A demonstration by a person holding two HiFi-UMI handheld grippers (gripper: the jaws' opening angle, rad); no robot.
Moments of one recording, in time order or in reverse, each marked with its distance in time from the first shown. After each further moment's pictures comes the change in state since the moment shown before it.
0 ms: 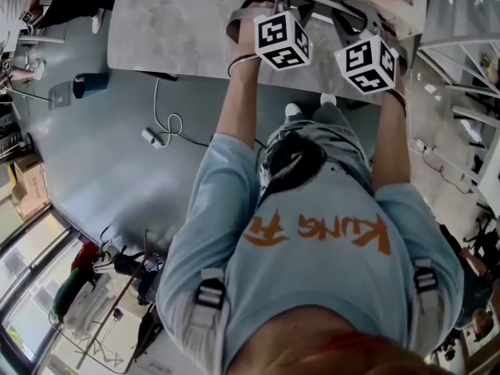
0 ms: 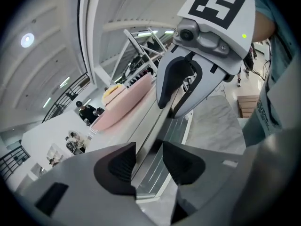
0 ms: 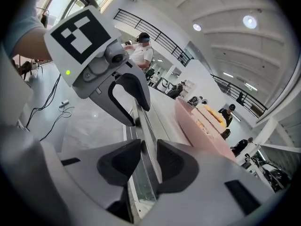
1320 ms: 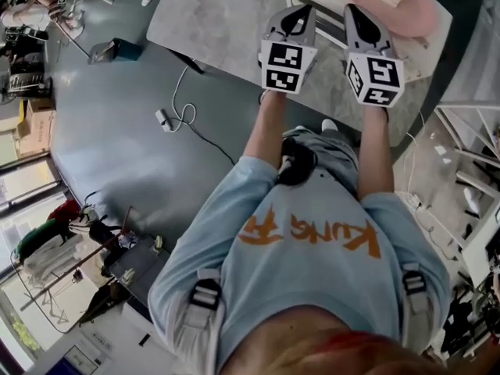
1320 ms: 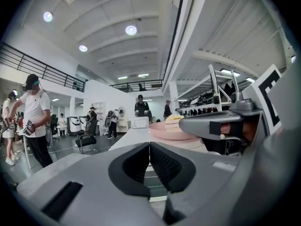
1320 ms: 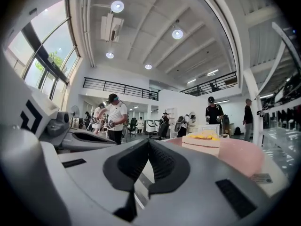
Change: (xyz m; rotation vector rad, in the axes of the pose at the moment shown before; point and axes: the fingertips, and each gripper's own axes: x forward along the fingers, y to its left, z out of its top) left arm -0.098 0.055 -0.001 -0.871 -0.269 0.502; right arm -0.039 -0.045 0.096 0.583 -0.595 -0.024
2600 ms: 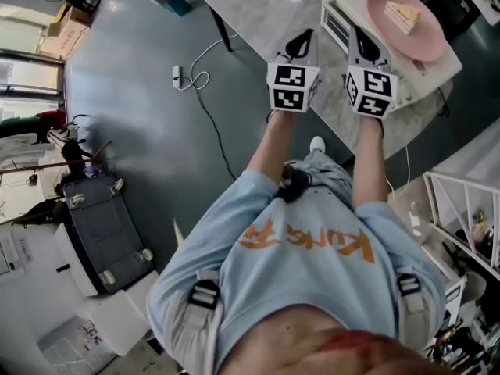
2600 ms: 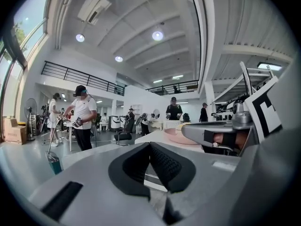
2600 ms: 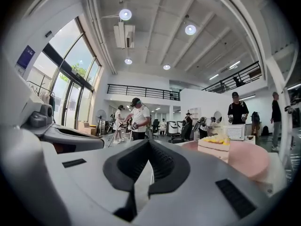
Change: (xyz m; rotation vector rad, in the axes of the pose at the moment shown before) left arm -0.137 -0.076 0.023 -0.139 -0.052 0.477; right arm -0.098 0.032 0.026 -0.045 -0.031 0.293
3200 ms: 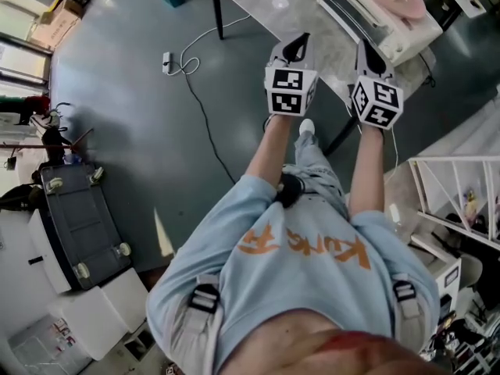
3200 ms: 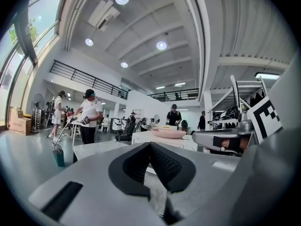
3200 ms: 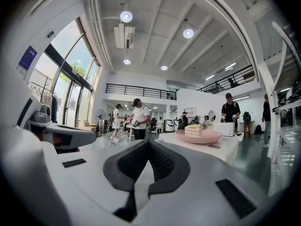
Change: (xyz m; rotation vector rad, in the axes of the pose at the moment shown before) left arm -0.209 -0.065 -0.030 -0.062 -0.070 0.013; right arm -0.212 0.070 -0.017 0.014 0.004 -0.046
